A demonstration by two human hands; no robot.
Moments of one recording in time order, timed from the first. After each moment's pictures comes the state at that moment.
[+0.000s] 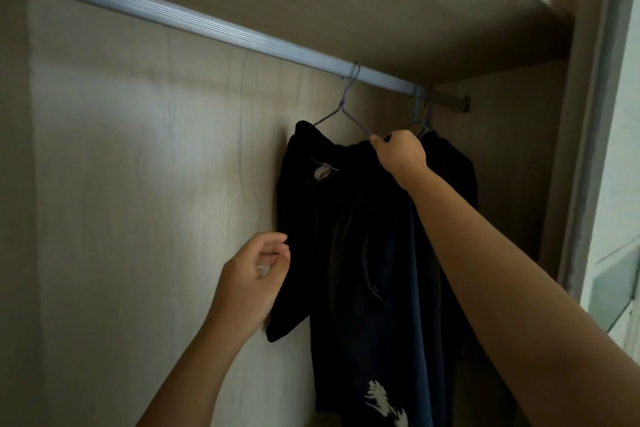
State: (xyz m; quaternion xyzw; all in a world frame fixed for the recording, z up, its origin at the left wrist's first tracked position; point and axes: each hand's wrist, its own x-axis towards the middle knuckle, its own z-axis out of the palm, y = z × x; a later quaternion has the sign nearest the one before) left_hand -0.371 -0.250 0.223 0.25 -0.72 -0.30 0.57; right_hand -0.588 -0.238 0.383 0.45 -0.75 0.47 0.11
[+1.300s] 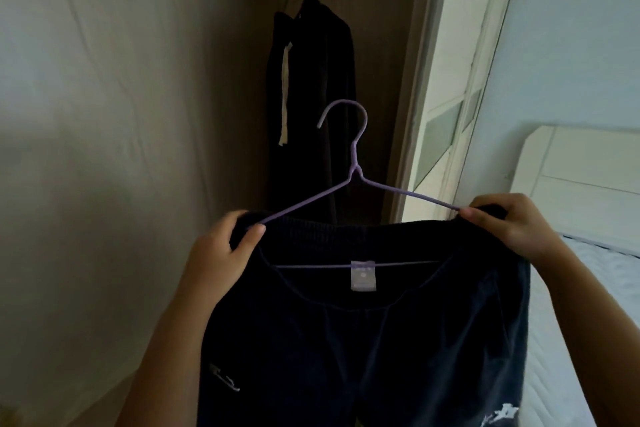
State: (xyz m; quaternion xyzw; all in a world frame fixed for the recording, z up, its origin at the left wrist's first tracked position) left_hand -0.380 -0.198 0.110 0.24 -0.84 -0.31 0.38; right_hand -0.598 0.095 0.167 0.47 -0.76 0.44 0.08
